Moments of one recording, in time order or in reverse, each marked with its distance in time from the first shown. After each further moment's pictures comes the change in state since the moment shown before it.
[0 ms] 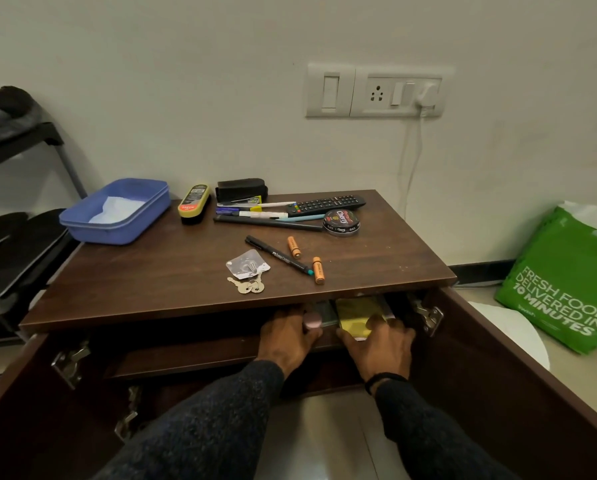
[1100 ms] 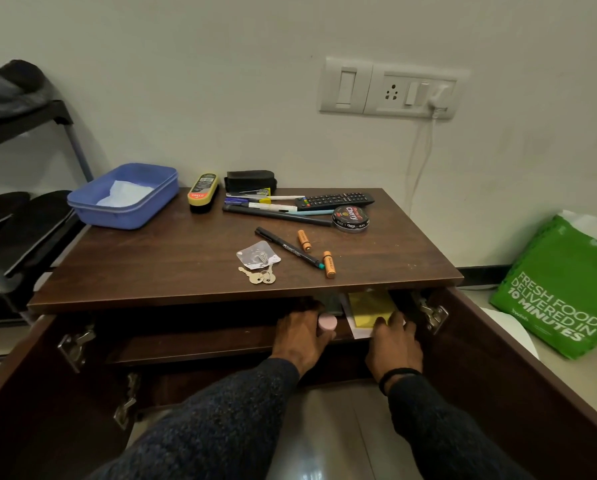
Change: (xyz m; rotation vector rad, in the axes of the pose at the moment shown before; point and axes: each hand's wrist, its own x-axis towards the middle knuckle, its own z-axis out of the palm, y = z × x) left_hand -0.003 0.002 0.017 -0.077 0.050 0.107; right_hand 0.001 0.006 -0.011 -0.318 -0.150 -0.145
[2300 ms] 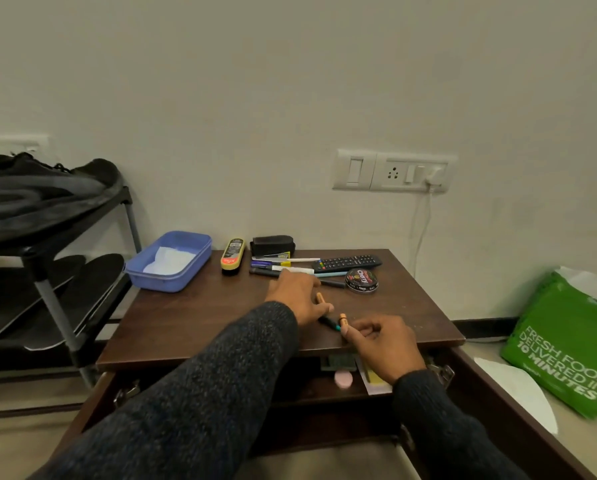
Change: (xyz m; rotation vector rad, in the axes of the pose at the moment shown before) left_hand 0.039 0.053 -0.200 0.237 0.021 0.066; right_hand -0.024 -0.053 -0.154 0.859 0.064 -0.136
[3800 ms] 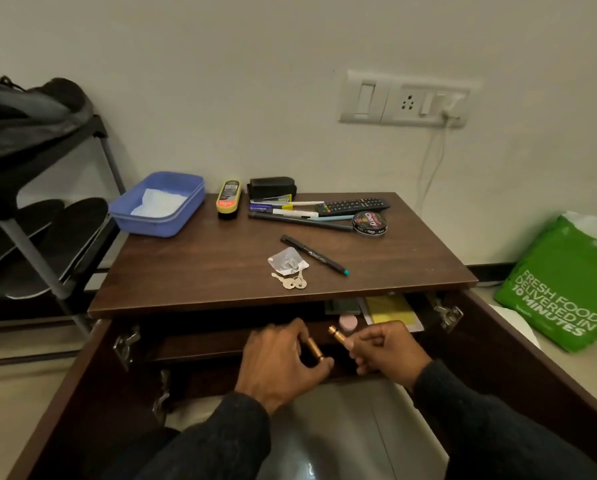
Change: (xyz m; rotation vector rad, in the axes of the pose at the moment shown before) left_hand -0.143 -0.041 0.100 -0.126 0.069 0.023; right_hand -0.045 0.065 0.034 0.288 -0.408 0.252
